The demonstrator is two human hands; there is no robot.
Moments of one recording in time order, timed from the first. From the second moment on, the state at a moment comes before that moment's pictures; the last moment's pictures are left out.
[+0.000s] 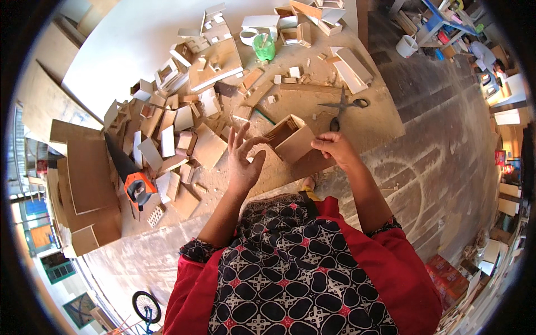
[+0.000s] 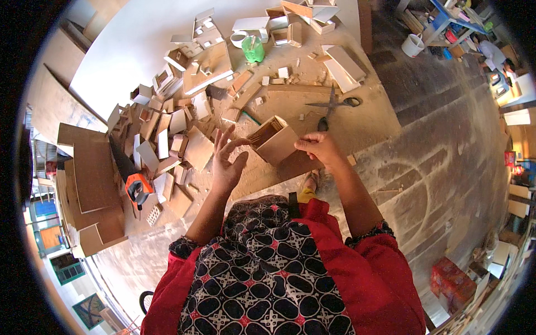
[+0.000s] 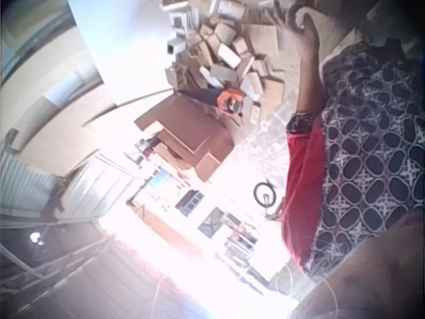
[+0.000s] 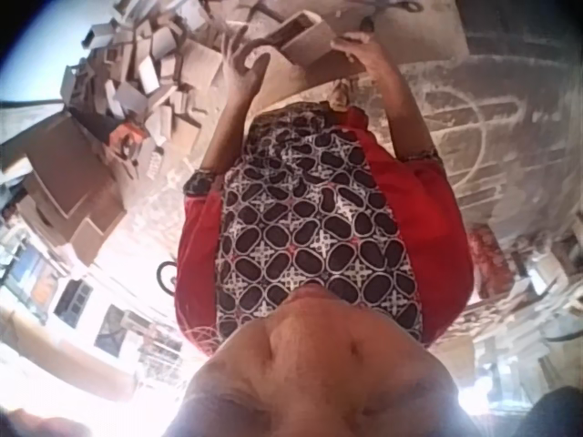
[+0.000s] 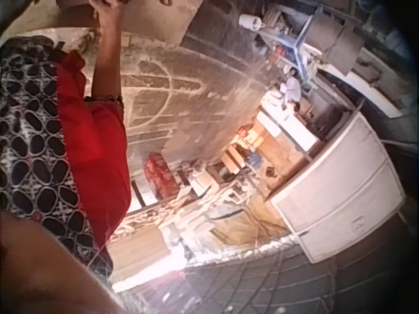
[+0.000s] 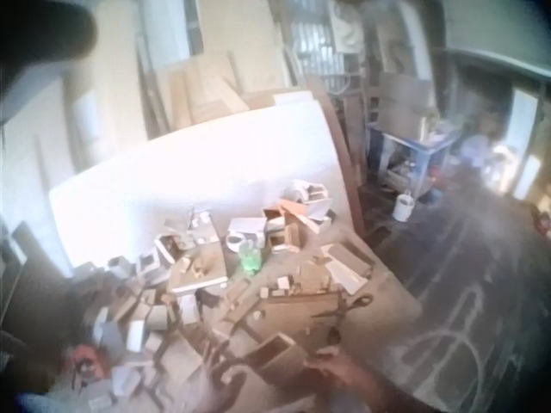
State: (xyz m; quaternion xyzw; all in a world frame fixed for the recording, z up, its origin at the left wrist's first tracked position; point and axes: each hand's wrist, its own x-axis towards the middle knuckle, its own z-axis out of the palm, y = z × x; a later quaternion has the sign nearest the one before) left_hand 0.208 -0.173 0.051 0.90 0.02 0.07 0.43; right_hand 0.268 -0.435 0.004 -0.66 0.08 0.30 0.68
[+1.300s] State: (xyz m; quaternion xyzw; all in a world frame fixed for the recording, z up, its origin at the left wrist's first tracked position) left_hand 0.207 -0.181 0.043 0.91 -0.01 0.12 0.39; right_hand 0.270 -0.432 -0.007 -0.69 0.07 0.30 0.65
